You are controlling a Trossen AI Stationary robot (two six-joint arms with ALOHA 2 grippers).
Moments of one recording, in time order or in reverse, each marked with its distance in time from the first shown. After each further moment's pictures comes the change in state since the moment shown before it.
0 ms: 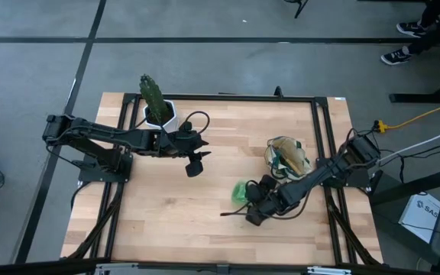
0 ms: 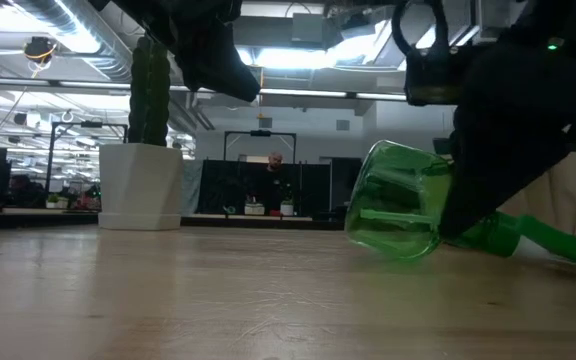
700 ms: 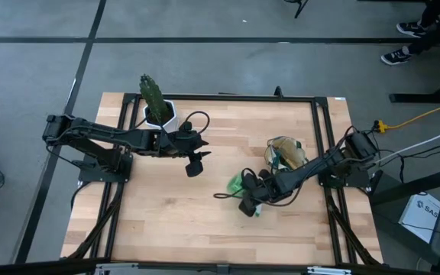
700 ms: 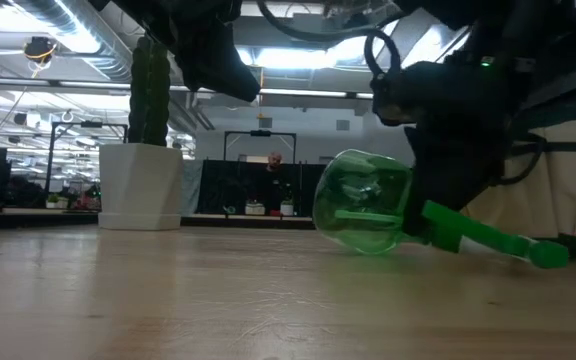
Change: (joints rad) left arm 0.000 0.000 0.000 0.000 0.000 0.000; right arm -0.125 0.000 0.001 0.026 -0.128 0.057
